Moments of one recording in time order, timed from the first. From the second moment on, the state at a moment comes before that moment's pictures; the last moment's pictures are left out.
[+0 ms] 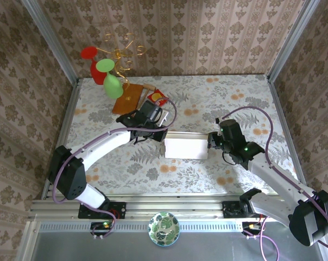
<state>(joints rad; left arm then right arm) -0.75 1.53 1.20 -0.63 0.14 -0.22 0.42 1.02 0.67 -0.37 0.05 0.45</state>
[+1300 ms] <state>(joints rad) -0.66 1.57 1.33 -0.81 0.36 -0.42 0.42 1.02 0.67 -0.37 0.06 0.45</state>
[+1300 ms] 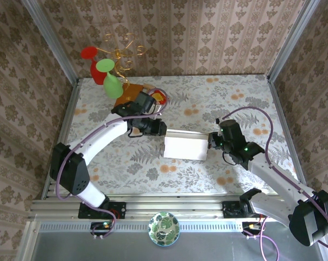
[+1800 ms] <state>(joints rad) -0.67 1.65 1.39 -0.84 0.32 -0.40 0.42 1.02 0.67 -0.37 0.06 0.45</state>
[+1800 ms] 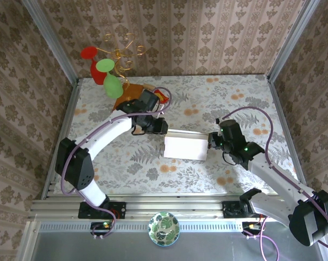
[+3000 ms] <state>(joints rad) -0.69 1.68 1.43 -0.86 0.33 -0.48 0.42 1.02 0.67 -0.37 0.06 0.45</state>
